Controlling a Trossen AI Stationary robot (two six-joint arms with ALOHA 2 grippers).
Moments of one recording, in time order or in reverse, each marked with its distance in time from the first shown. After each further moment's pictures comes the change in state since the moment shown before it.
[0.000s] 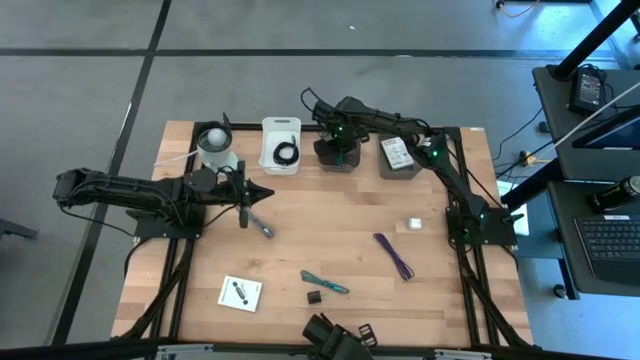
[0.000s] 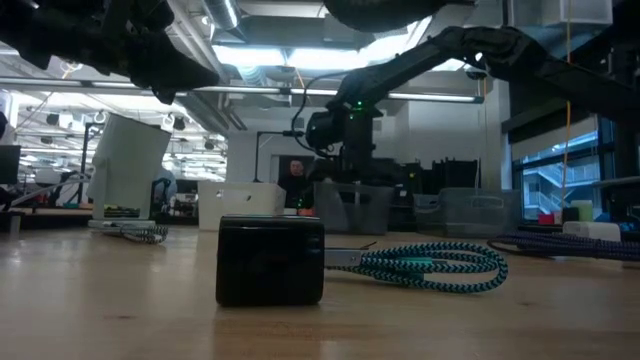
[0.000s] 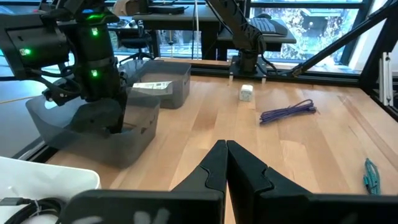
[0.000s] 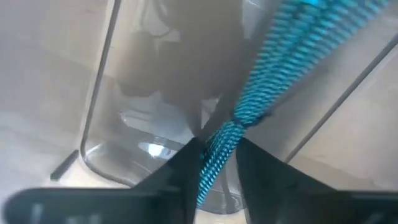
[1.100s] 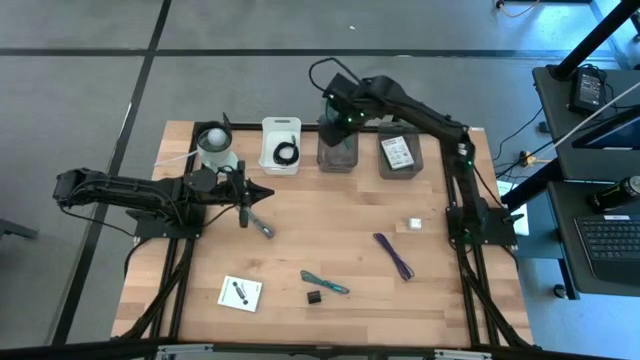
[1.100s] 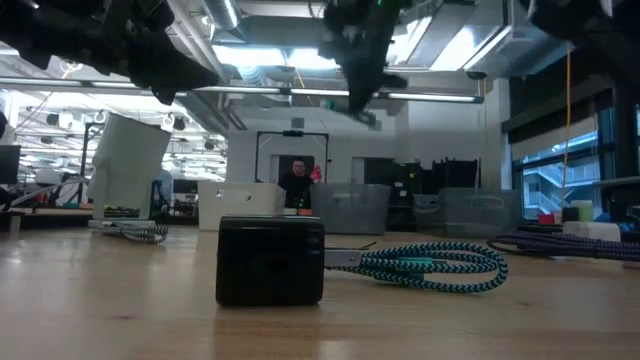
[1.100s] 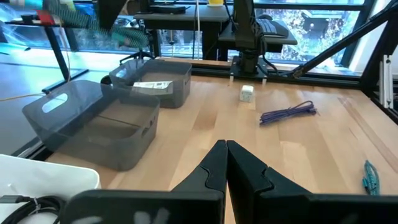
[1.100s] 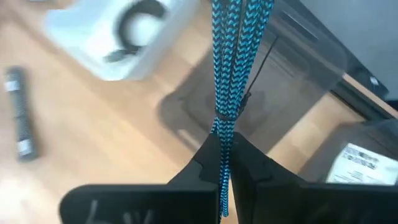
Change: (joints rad) left arm 0.000 0.000 0.000 0.000 -0.003 -0.012; right arm 0.121 -0.345 0.162 -0.170 0.110 -0.177
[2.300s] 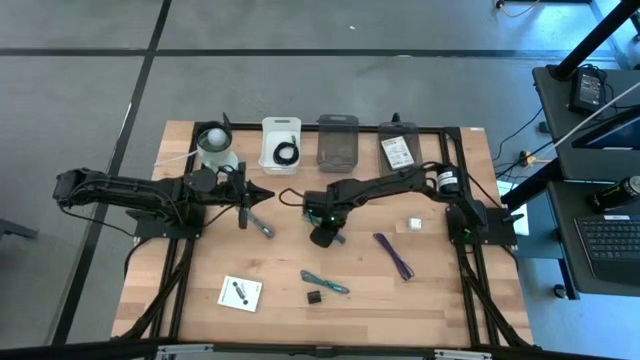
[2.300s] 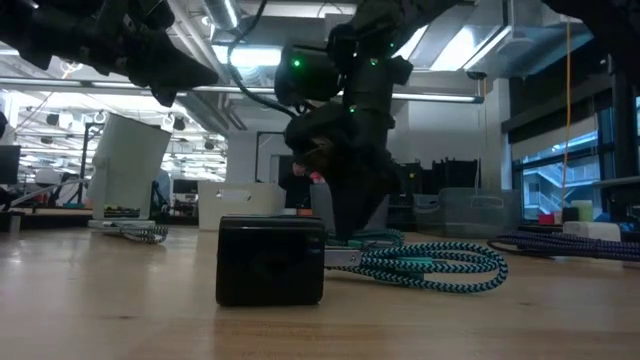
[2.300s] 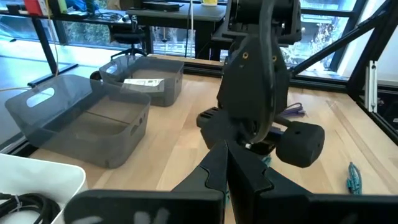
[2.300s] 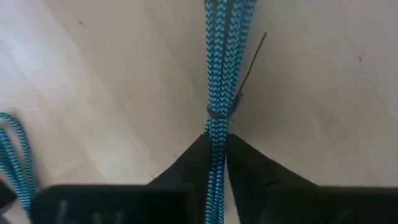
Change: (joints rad) left arm 0.000 0.000 0.000 0.000 0.032 -0.041; right arm 0.434 0.053 -0.742 0.600 -0.255 0.145
